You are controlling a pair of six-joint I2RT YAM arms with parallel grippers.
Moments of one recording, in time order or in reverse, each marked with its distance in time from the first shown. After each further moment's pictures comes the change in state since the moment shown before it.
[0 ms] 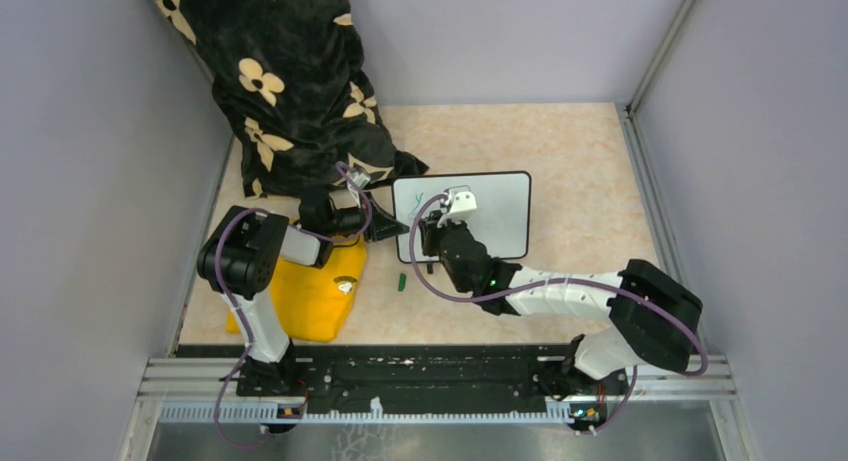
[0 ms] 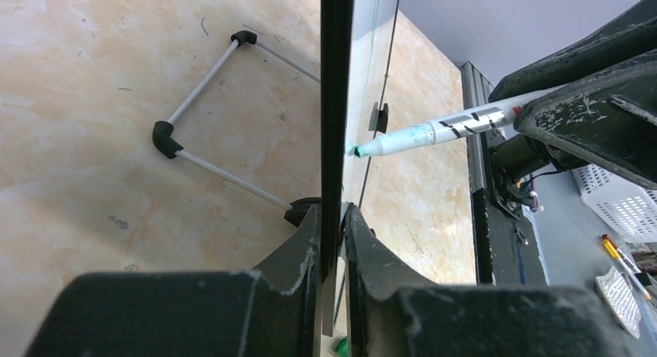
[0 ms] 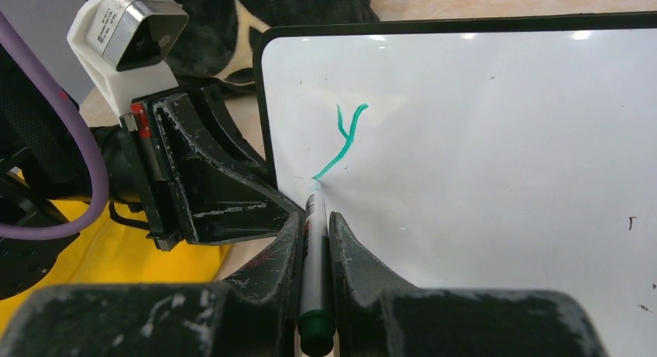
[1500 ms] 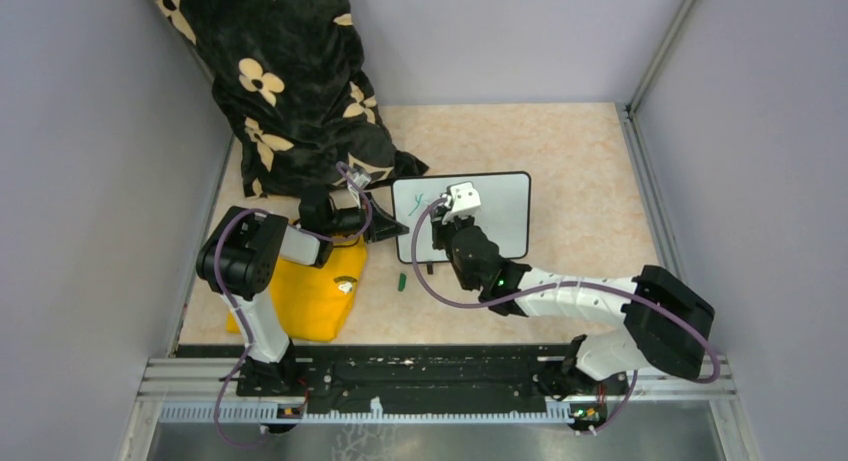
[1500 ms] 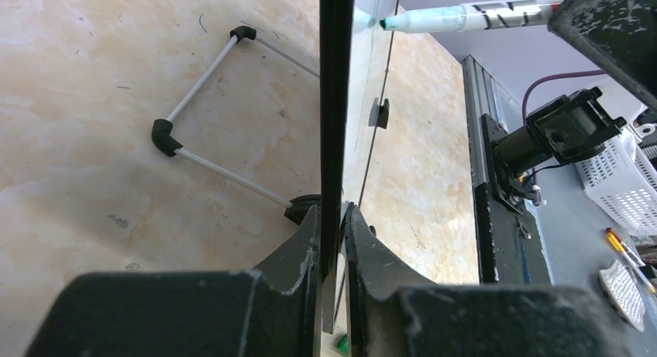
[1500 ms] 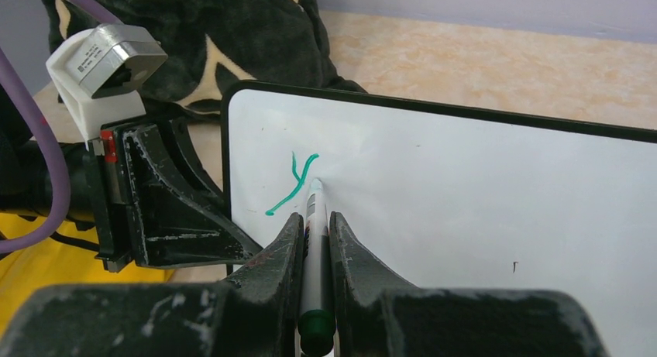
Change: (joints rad) left arm 0.000 -0.006 0.002 -0.024 0.010 0.029; right arm -0.008 -0.075 -0.024 0.057 0.047 -0.240
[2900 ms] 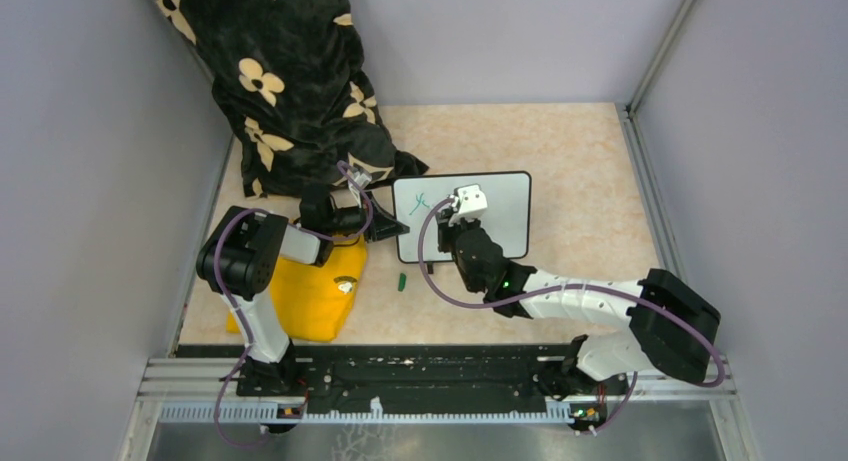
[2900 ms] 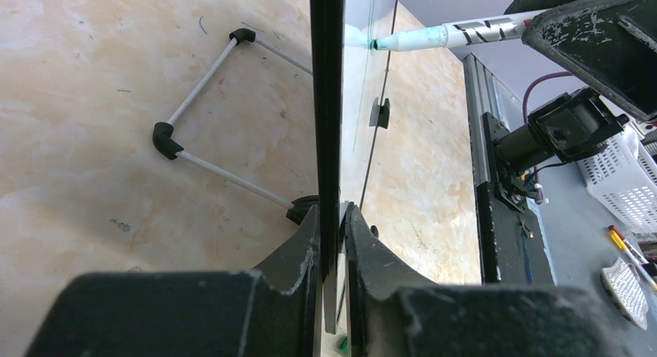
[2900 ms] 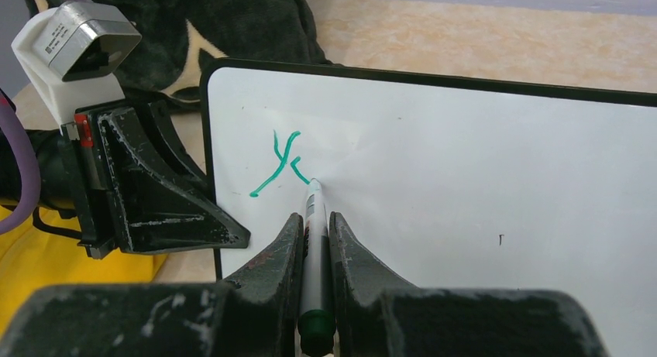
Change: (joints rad) left arm -0.004 0.000 0.011 -0.019 0.004 0.014; right arm -0.019 -0.024 -0.031 -0.042 0.008 0.050
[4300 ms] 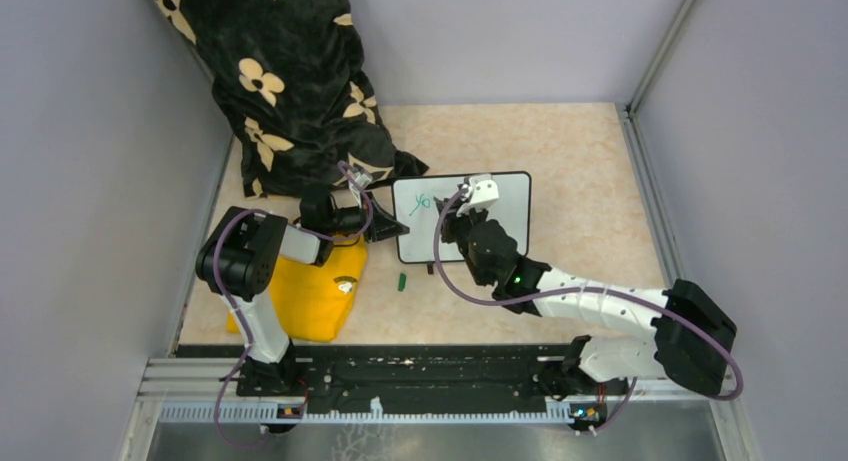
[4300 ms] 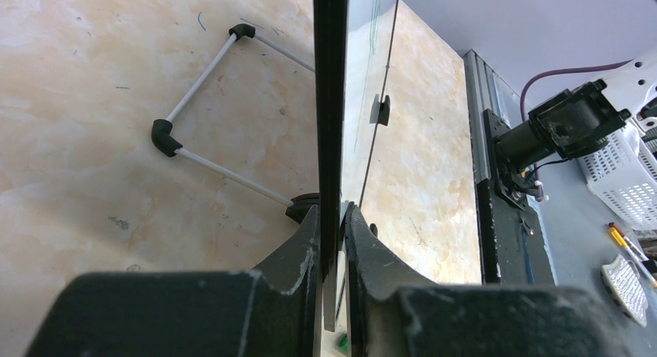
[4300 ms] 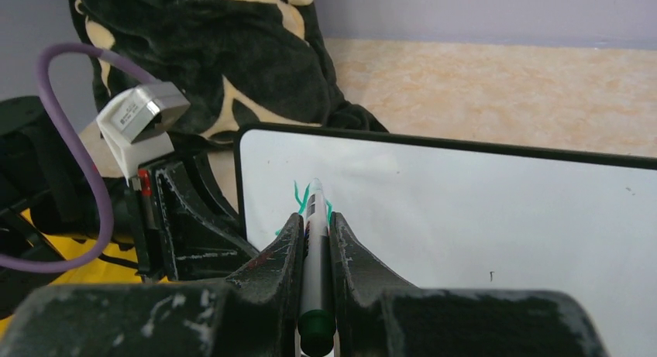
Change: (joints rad) left arm -0.001 -0.006 0.002 -0.023 0.002 0.016; right arm -0.021 -0.077 0.042 -0.047 -0.061 0.004
